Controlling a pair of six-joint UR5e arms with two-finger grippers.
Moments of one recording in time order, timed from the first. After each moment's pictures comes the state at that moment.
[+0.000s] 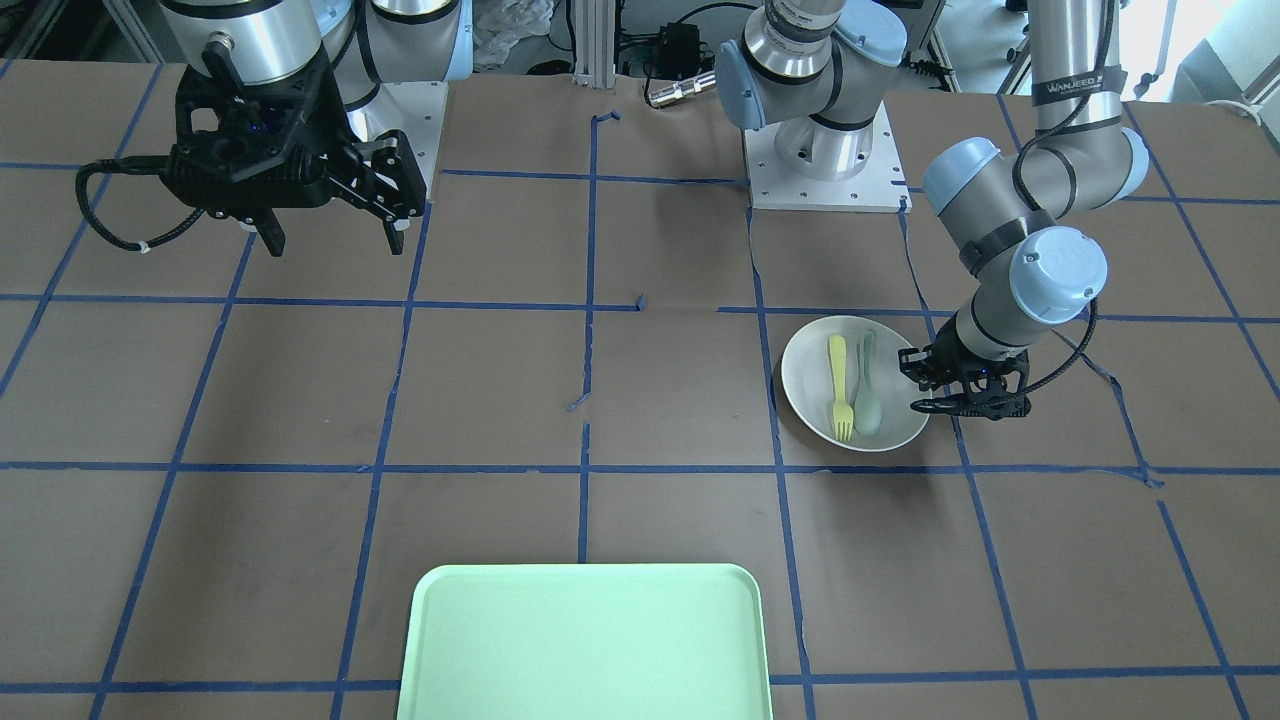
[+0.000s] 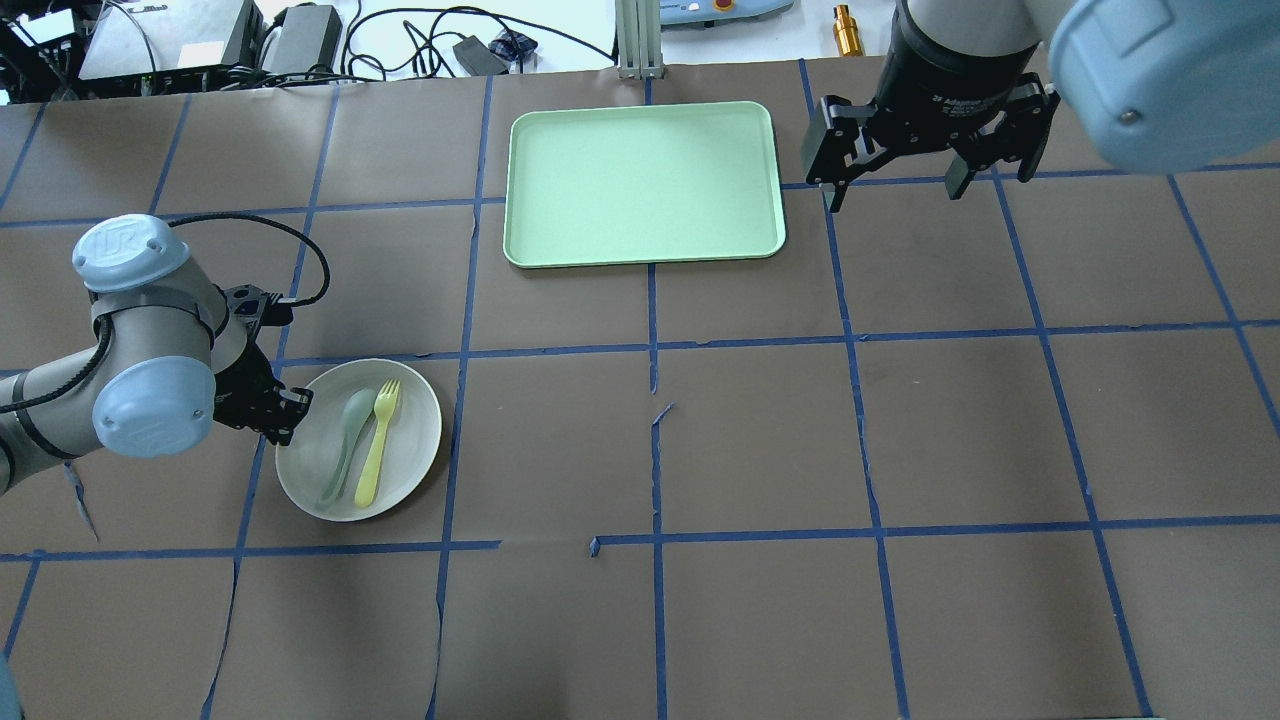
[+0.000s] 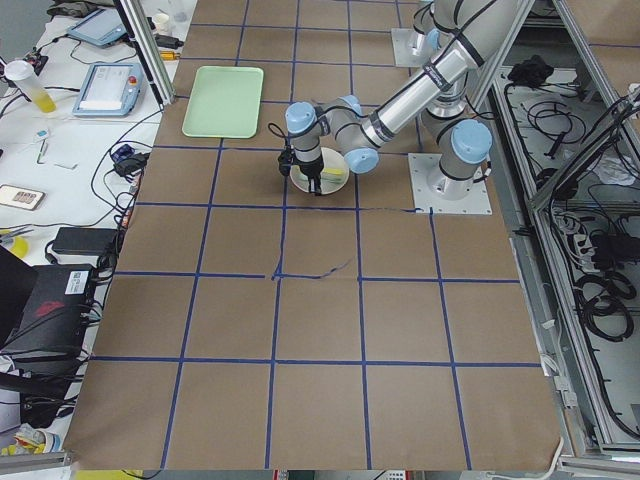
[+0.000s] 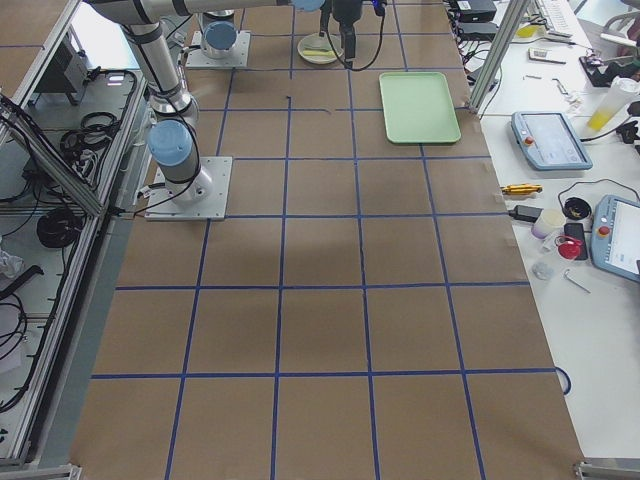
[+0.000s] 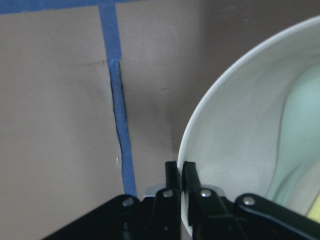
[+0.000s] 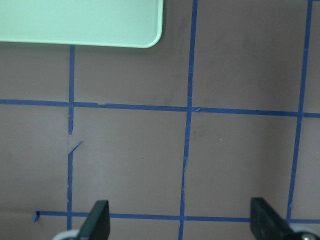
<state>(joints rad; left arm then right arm) -1.21 -1.80 -2.13 -0.91 1.70 0.39 1.67 -1.55 1.50 -1.58 -1.59 0.04</state>
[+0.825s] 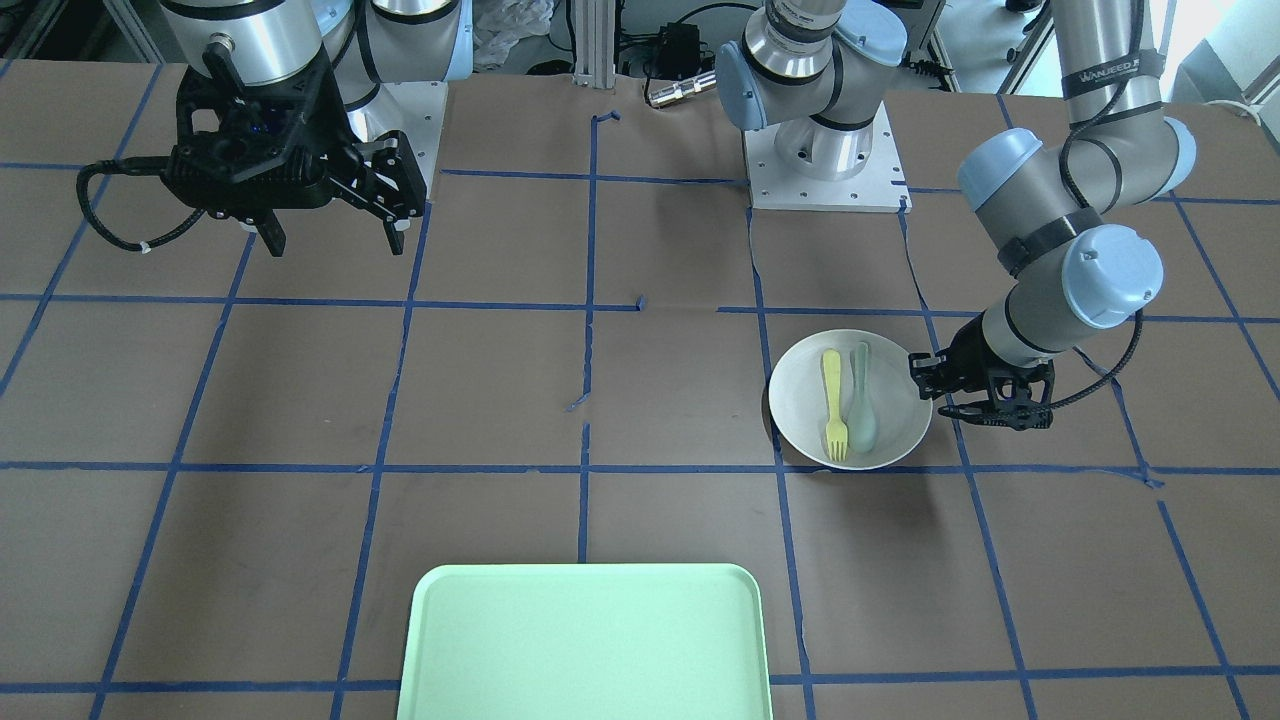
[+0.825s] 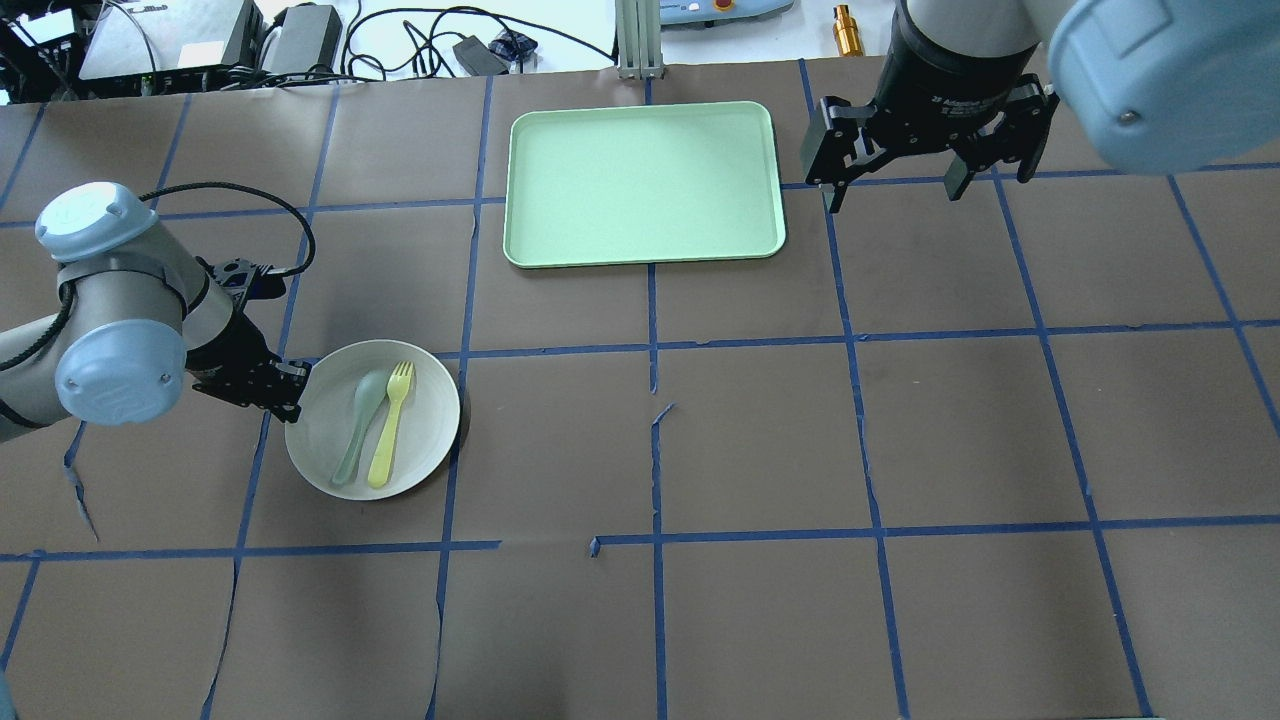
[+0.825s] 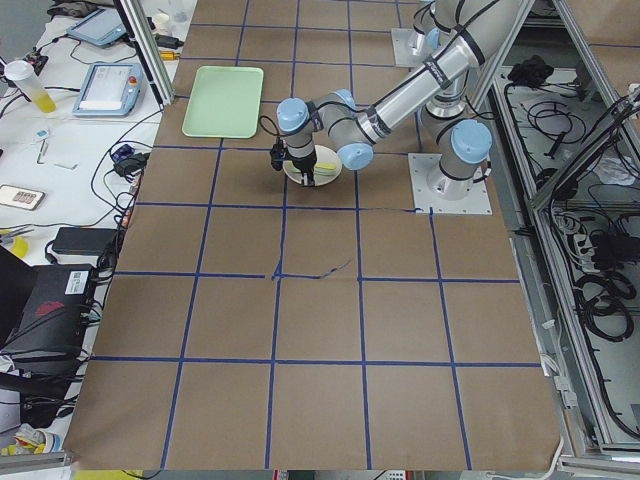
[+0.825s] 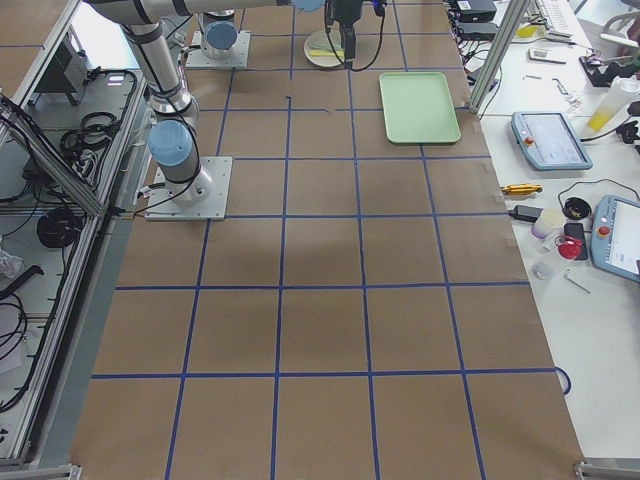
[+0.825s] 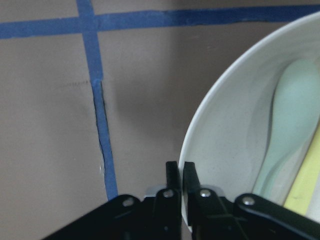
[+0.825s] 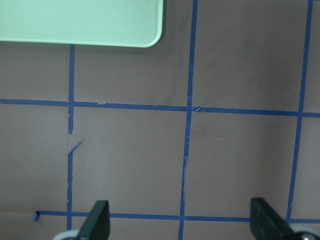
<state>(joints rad) -1.19 -1.79 -1.99 -1.09 1.57 0.40 1.67 -1.55 1.50 -1.58 -1.60 0.04</state>
